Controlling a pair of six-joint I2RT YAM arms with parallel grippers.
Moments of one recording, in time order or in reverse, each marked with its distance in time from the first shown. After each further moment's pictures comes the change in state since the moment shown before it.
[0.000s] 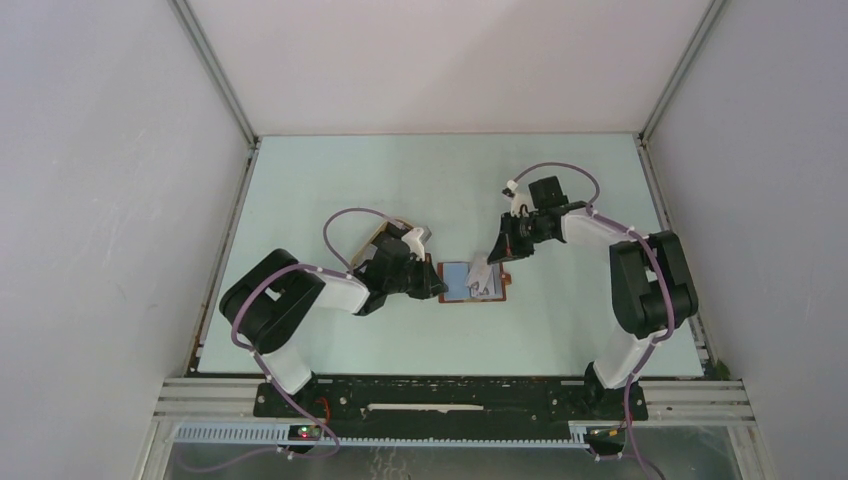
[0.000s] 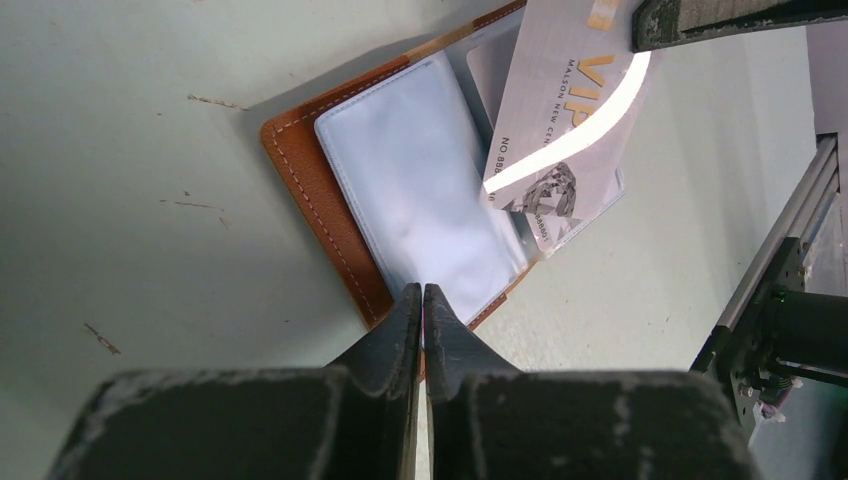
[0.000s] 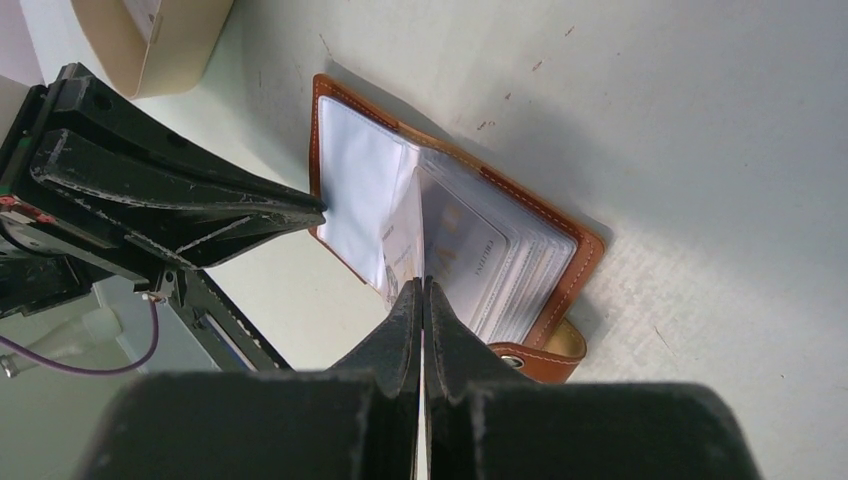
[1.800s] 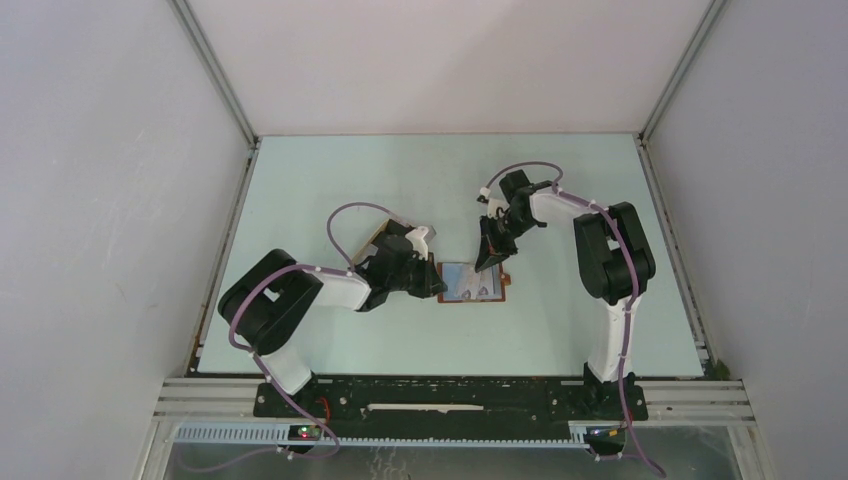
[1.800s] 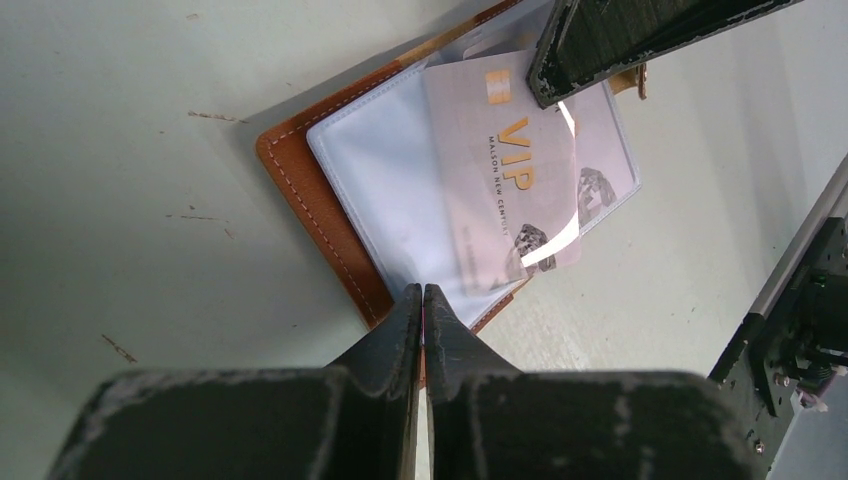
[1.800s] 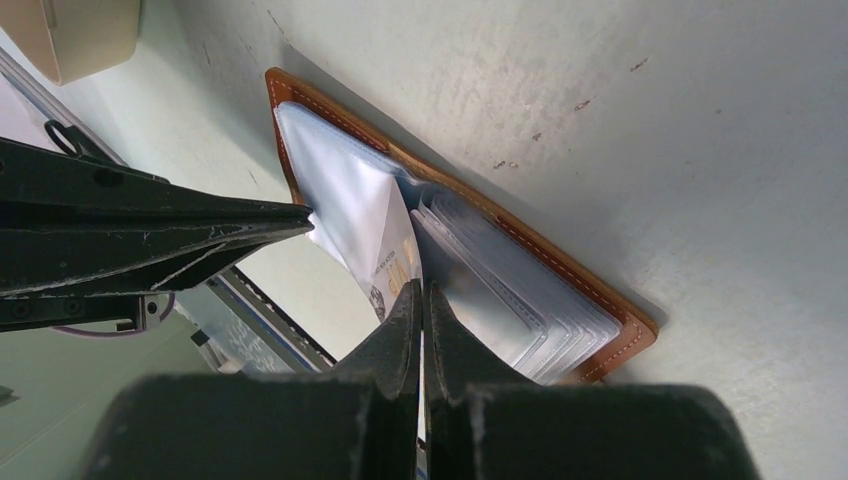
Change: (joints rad) left arm -0.003 -0.009 0.038 -0.083 -0.003 0.080; right arm 0.086 0.297 0.322 -0.325 0.007 -0.051
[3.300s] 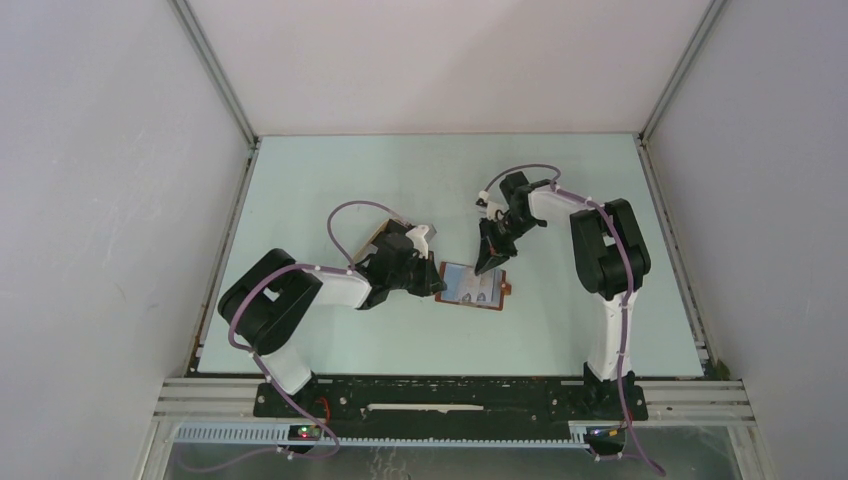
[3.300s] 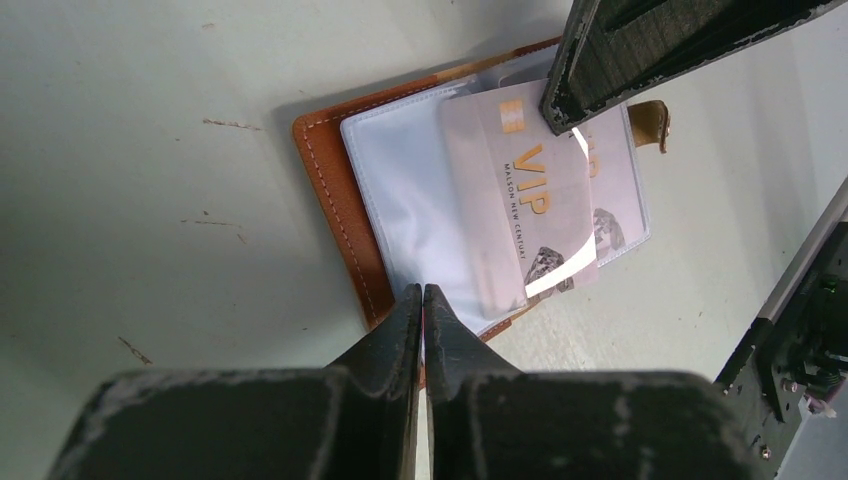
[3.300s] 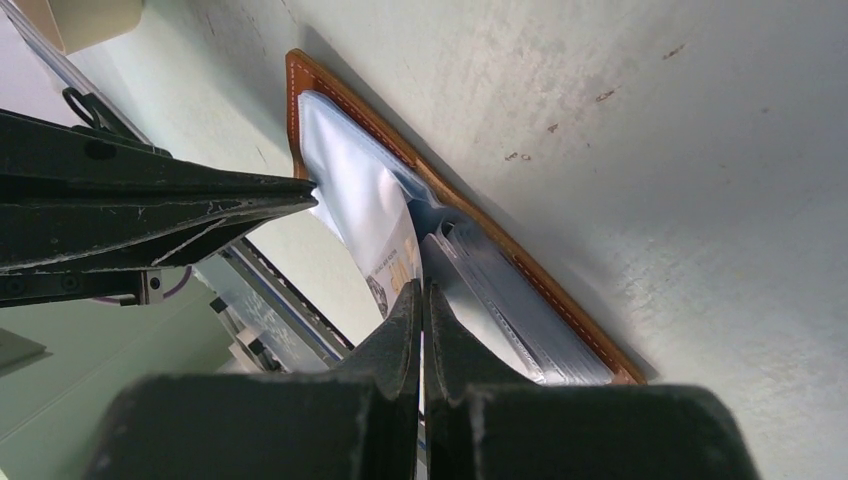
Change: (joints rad) left arm 0.003 0.000 0.021 -0.037 -0.010 0.010; right arm -0.013 0.048 0.036 -0.071 -0.064 -0.045
